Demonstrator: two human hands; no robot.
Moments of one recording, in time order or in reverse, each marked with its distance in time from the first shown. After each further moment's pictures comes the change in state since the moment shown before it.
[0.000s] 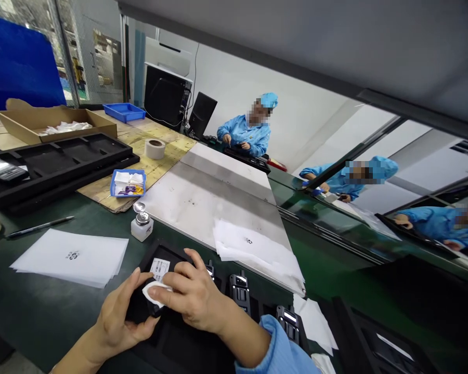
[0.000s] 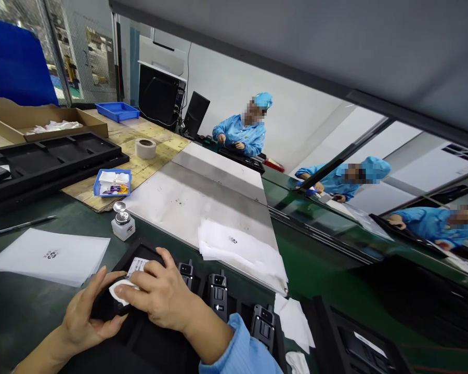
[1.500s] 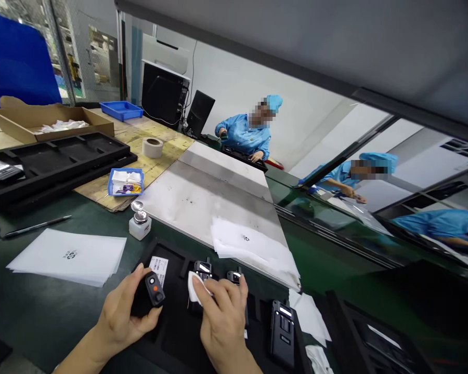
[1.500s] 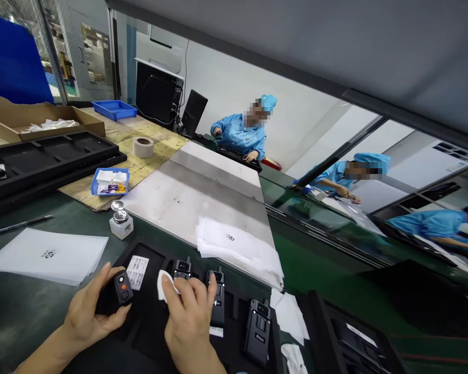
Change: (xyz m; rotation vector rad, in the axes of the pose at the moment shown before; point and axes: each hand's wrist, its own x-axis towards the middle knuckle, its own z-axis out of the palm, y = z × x) left_hand 0.011 0.011 0.002 0.080 0.005 0.001; right_hand -0.052 -0.053 -0.006 -0.297 0.296 0.612
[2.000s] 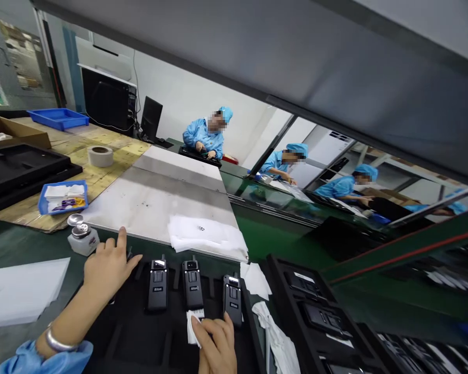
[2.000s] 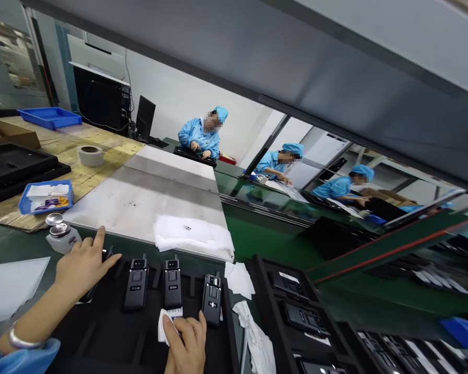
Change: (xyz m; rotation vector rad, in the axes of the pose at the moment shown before) left_hand 0.107 0.020 0.076 0.587 -0.765 -0.428; right_hand -0.137 0.034 -0.039 -0.035 0.145 0.251
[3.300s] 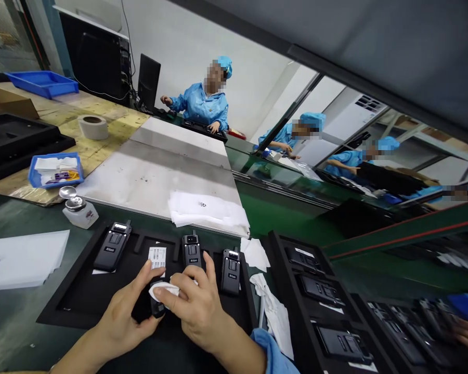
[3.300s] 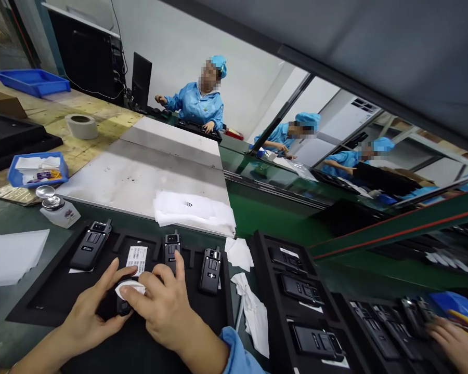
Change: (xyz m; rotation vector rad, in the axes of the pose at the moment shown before) left_hand -0.124 0.016 0.047 -0.974 0.196 0.640; right_hand 0.093 -0.028 -0.018 0.077 -0.289 -0.337
